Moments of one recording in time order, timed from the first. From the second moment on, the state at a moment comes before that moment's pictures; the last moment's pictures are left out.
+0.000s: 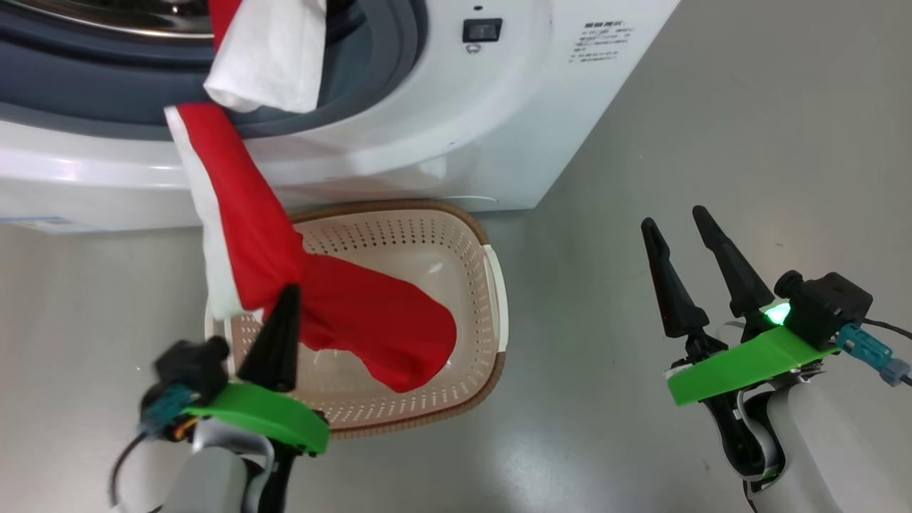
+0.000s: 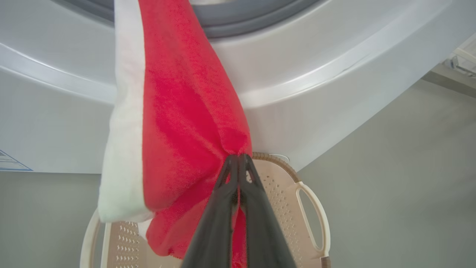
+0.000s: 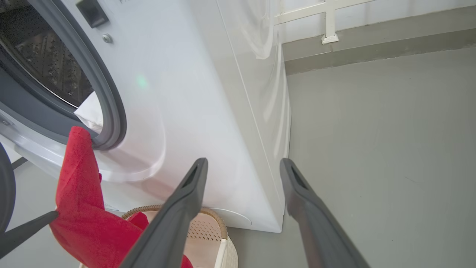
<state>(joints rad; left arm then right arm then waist) -0.38 0.03 -0.11 0.48 -0.35 -0.13 -0.26 -0.31 -0.12 0.17 0.25 0.49 0.12 -0.26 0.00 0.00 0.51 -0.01</state>
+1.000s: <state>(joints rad) -0.64 0.09 -0.23 0.91 -0.44 -0.13 -0.26 -0.34 -0.11 0.17 0.23 0.49 0.12 -0.26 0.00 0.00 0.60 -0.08</state>
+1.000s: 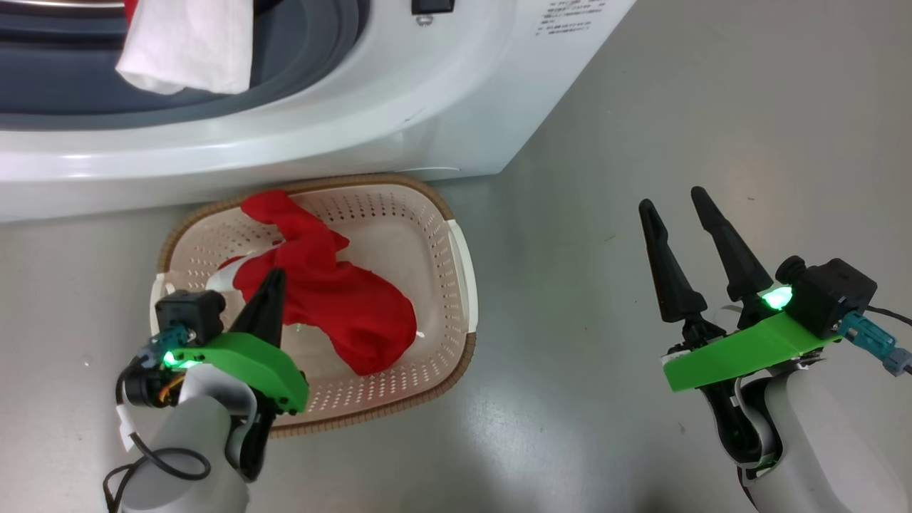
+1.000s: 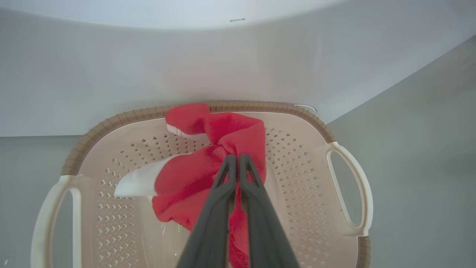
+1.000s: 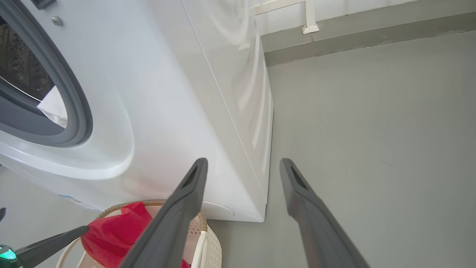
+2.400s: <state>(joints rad) -0.30 0.07 0.01 0.44 -0.23 -0.13 -0.26 -0.17 -0.16 0.16 0.29 0.51 0.12 -0.26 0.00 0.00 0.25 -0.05</state>
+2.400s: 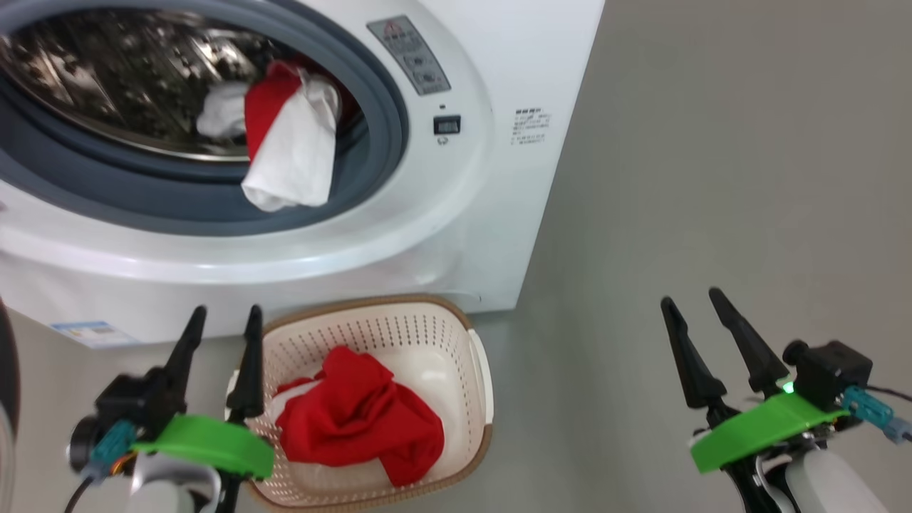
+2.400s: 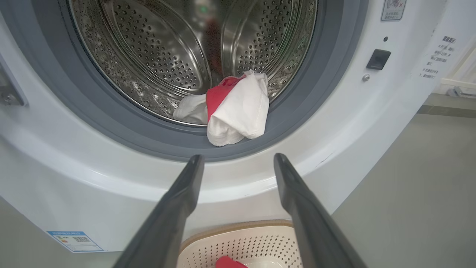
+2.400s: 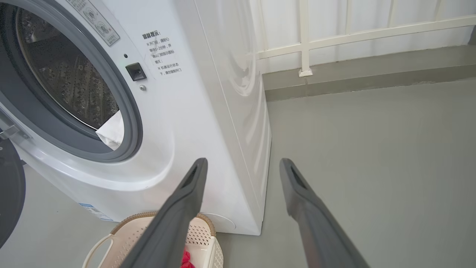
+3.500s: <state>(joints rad) 0.02 0.04 0.14 0.18 -0.19 -0.13 -0.26 -0.02 -0.18 0.12 0.27 0.53 0.12 -0.26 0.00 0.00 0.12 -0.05</state>
